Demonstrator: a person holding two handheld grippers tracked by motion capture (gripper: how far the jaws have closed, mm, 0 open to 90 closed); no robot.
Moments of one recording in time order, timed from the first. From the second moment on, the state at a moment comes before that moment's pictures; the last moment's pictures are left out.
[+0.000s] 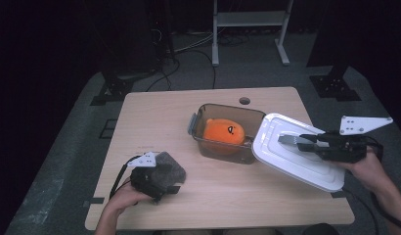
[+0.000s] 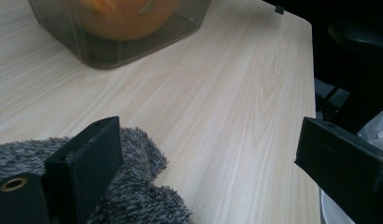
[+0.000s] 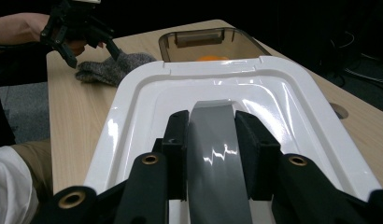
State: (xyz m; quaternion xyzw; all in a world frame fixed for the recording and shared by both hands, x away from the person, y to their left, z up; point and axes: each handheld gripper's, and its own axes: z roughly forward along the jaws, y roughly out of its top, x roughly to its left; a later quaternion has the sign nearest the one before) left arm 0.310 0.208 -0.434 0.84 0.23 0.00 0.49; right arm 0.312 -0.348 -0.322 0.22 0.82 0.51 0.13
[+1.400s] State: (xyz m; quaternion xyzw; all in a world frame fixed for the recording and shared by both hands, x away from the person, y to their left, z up) left arm 0.311 0.212 -0.435 0.84 0.23 -0.01 0.50; right arm 0.363 -0.284 -0.304 0.16 0.83 0.52 0.11
